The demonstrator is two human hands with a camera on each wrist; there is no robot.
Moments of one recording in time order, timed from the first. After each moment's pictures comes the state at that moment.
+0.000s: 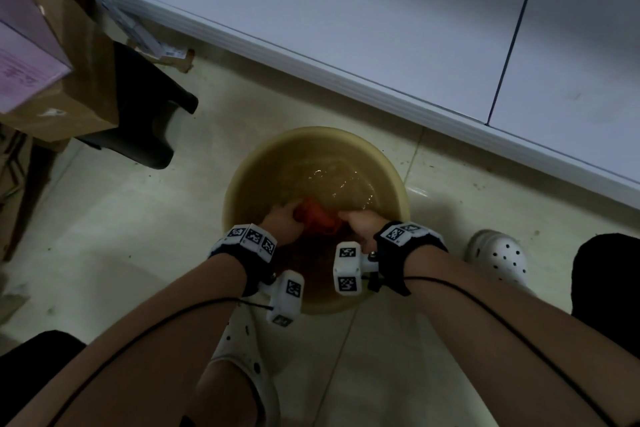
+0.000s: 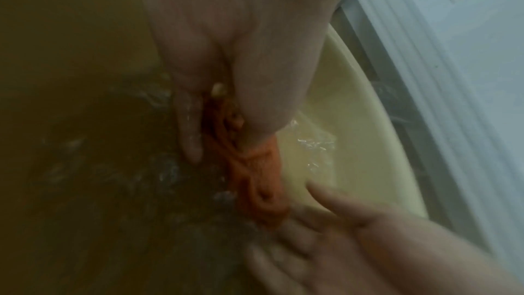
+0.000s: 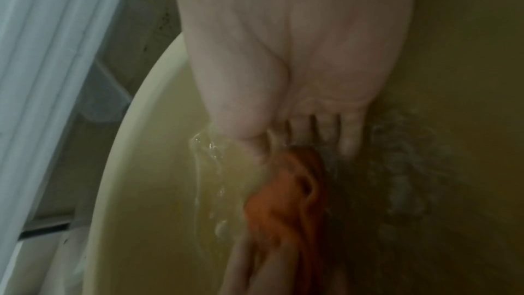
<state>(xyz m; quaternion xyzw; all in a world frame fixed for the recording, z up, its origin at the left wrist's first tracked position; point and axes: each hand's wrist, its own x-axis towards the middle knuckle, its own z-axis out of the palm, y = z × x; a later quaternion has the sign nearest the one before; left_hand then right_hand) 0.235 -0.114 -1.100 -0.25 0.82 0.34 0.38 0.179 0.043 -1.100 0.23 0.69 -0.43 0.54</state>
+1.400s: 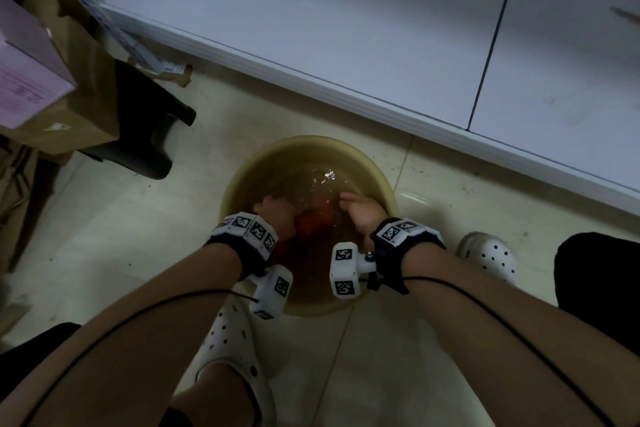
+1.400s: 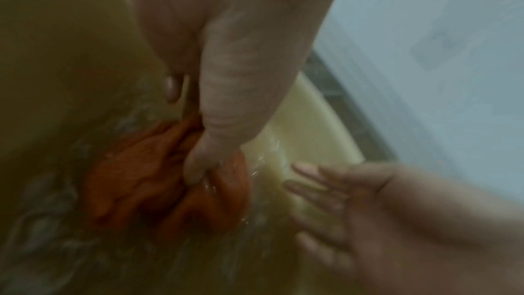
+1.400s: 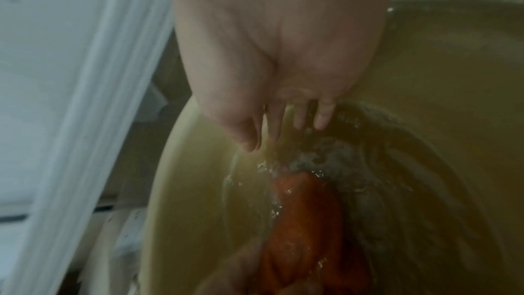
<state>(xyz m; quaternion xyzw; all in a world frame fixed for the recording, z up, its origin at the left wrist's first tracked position) 0.215 -0.107 -1.077 -0.07 0.91 0.05 0.41 0.165 0.051 -1.067 0.14 0.75 -0.47 0.44</state>
